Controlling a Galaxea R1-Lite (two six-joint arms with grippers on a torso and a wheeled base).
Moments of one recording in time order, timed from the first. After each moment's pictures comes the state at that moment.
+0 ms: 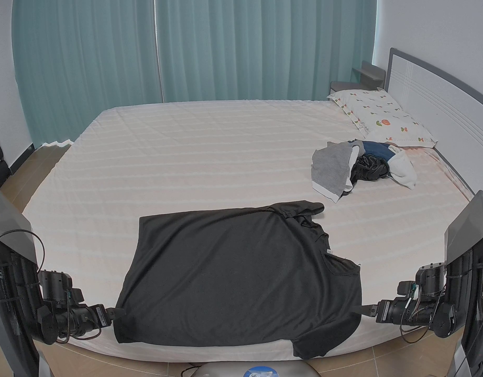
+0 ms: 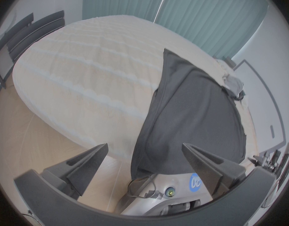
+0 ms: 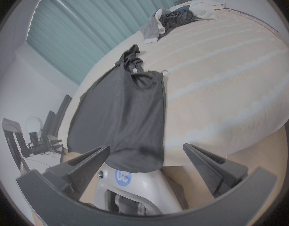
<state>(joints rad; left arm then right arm) 0.17 2.27 -0.02 -1.33 -0.23 -0.28 0.07 2.37 -0.02 -1.55 0.36 0.35</state>
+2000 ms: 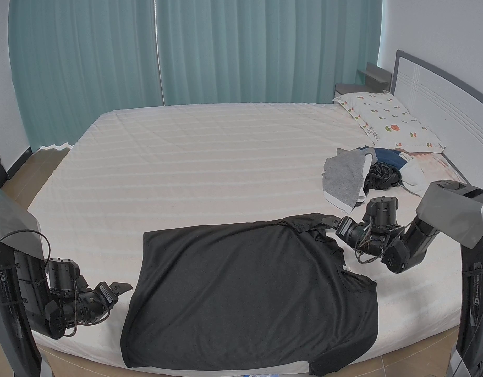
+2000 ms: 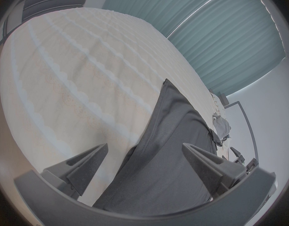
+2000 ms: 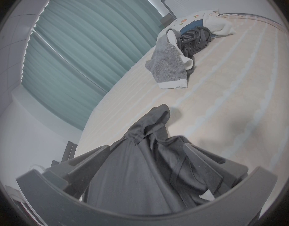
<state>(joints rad) 0.09 2.25 -0.12 -1.38 -0.28 -0.70 0.21 2.40 -0.98 -0.94 0.10 0.75</state>
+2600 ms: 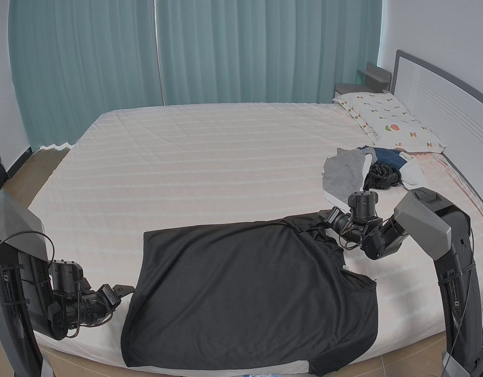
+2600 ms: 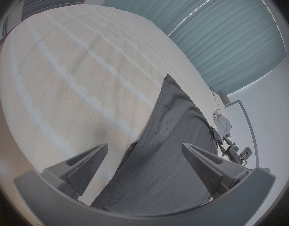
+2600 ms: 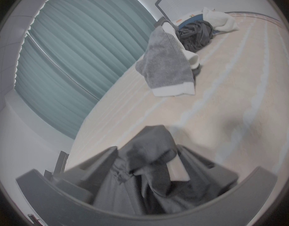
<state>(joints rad) 0.08 2.28 -0.12 -1.38 -0.27 -0.71 0.19 2.64 -1.43 -0.78 0.01 0.77</state>
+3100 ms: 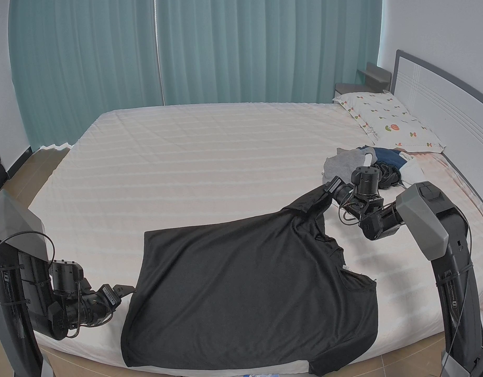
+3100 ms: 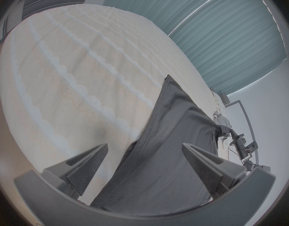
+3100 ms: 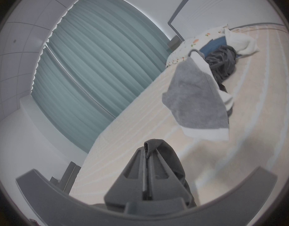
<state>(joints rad) 0.07 2.28 -0.13 -1.38 -0.27 -0.71 0.18 2.68 -1.70 -0.80 0.01 0.76</state>
